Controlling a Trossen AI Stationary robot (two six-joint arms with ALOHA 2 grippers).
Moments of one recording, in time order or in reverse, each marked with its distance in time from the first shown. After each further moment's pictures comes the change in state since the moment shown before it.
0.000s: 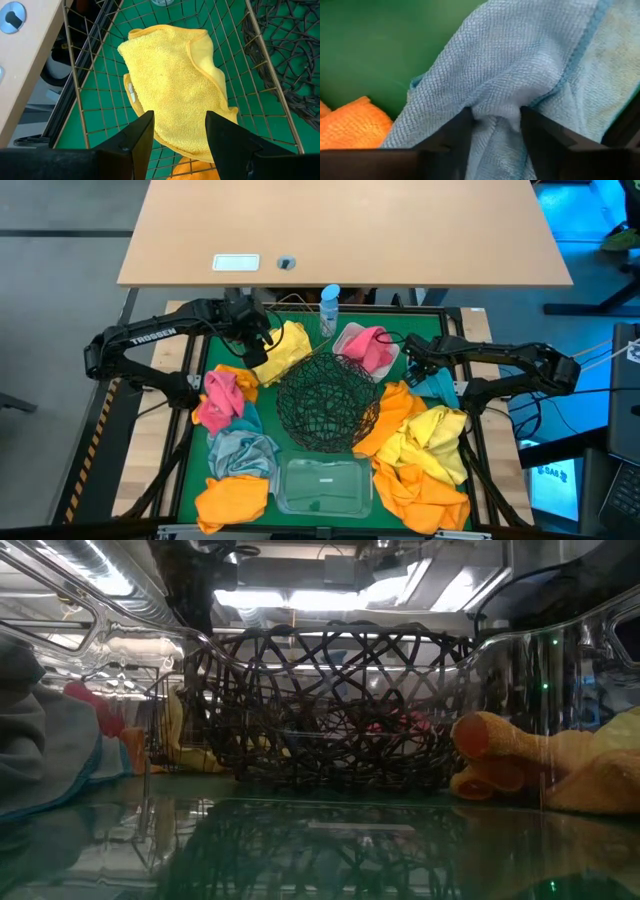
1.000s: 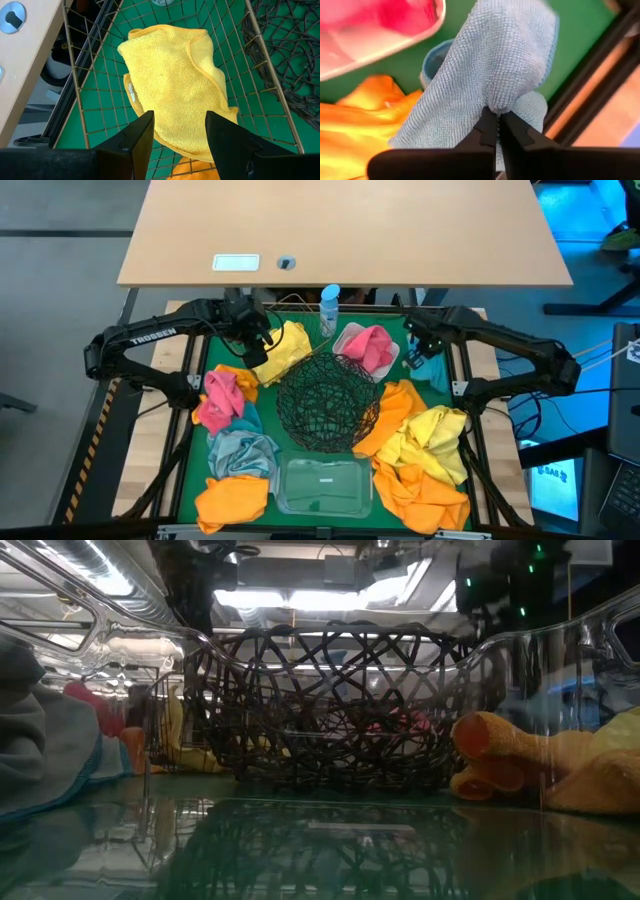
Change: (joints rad) left arm 0.000 0.000 0.000 0.000 0.000 0.000; right arm 0.001 -0.009 0.511 -0.508 0.011 -0.047
